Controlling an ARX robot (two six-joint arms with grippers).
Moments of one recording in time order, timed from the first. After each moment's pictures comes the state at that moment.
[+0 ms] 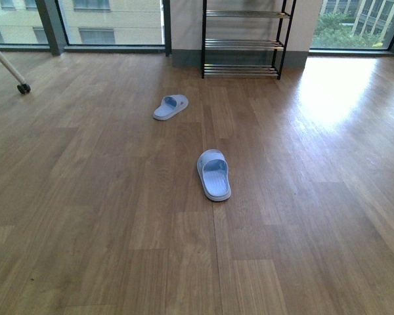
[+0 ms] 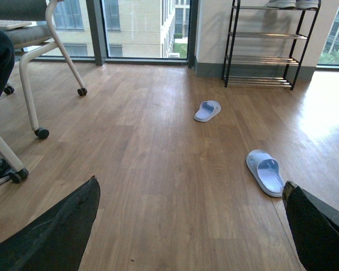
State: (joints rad) left arm 0.00 0.02 0.01 0.00 0.00 0.00; right arm 0.00 0.00 0.02 0.00 0.00 0.00
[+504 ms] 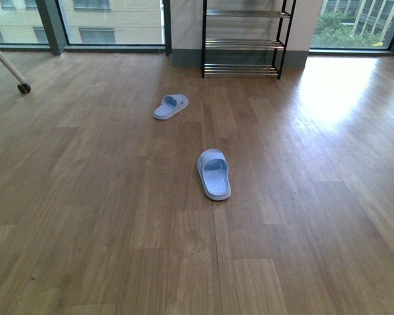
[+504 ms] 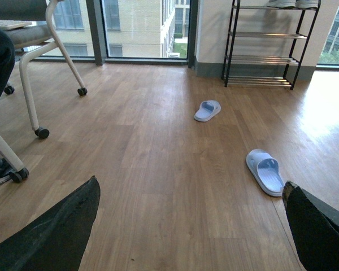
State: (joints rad) left arm 0.00 0.02 0.01 0.00 0.00 0.00; right arm 0.00 0.00 0.02 0.00 0.00 0.00
